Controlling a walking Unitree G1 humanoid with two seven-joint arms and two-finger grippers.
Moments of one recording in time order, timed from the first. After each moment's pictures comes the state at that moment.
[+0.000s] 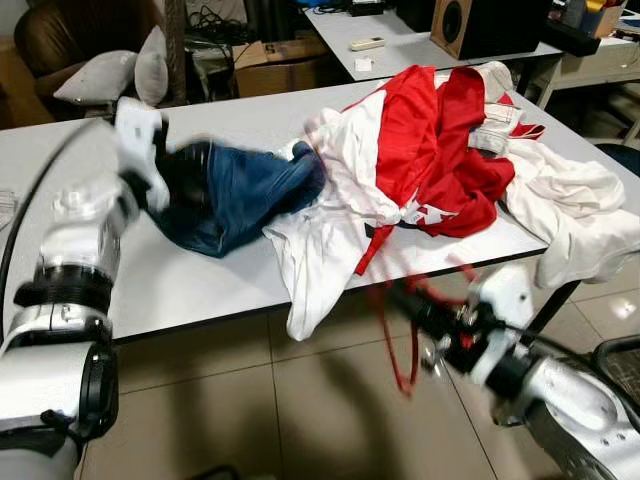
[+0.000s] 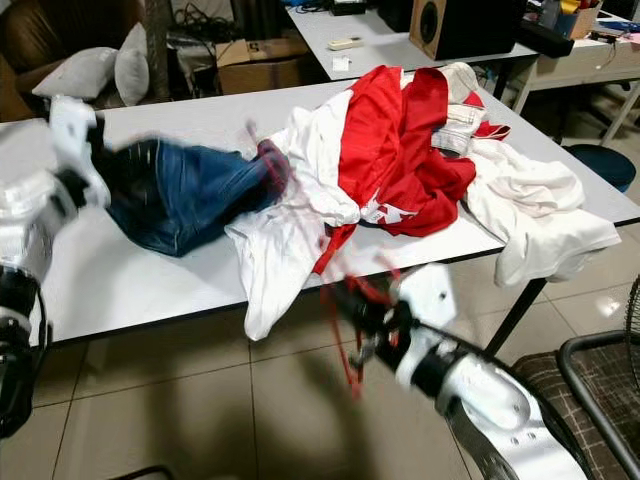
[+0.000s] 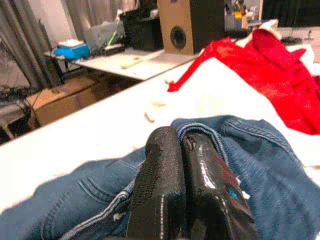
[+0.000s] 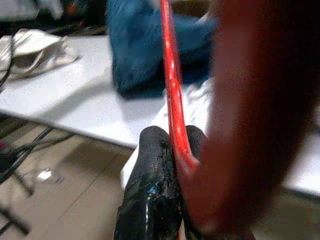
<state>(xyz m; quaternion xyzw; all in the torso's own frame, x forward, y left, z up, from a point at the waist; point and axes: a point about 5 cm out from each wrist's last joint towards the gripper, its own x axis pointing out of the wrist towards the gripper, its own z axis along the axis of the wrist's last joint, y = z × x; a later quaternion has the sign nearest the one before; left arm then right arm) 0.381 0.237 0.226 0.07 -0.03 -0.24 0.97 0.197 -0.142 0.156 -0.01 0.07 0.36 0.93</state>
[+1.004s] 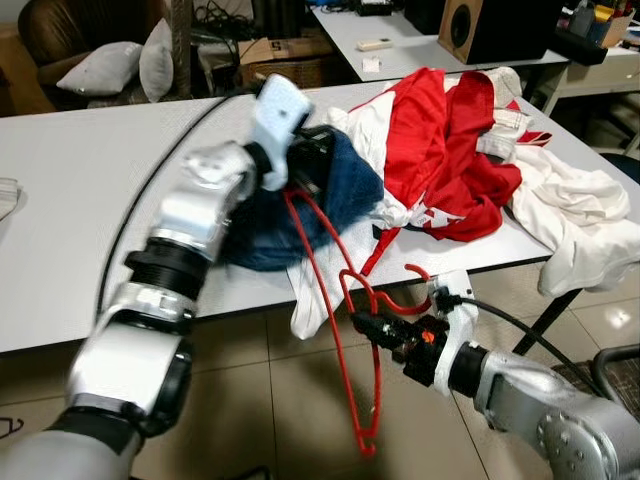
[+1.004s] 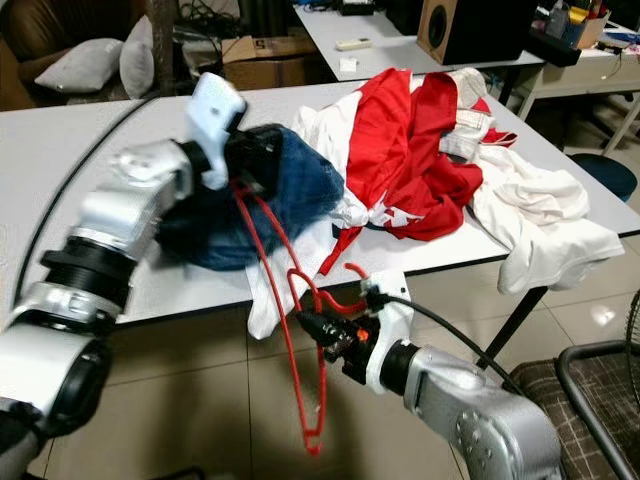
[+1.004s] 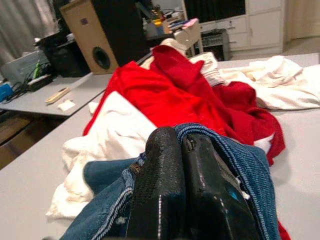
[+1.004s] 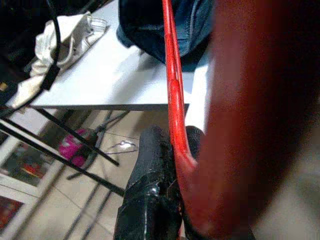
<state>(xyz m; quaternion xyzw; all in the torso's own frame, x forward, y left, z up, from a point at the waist) 0.387 0.093 0.246 0.16 -0.04 -0.39 0.90 0.217 -0.119 0.132 0.18 0.23 0.38 0.88</state>
